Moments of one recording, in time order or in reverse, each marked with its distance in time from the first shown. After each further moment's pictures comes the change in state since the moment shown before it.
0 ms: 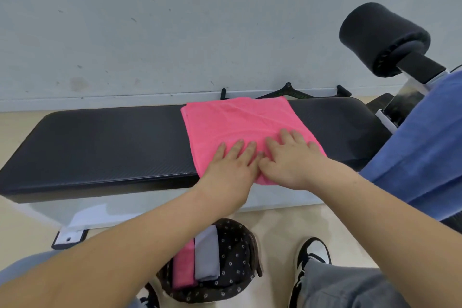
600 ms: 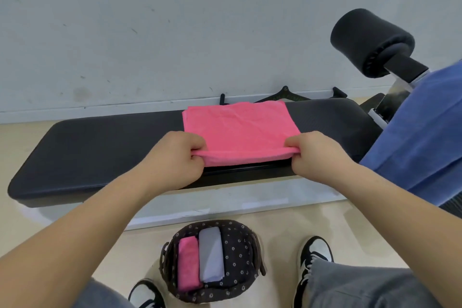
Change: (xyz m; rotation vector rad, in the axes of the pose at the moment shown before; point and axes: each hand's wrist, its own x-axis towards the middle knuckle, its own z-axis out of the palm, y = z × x) left_hand -0.060 -0.082 -0.051 -0.651 0.206 -0.268; right_hand -0.016 0.046 -0.003 0.134 0.306 -0.070
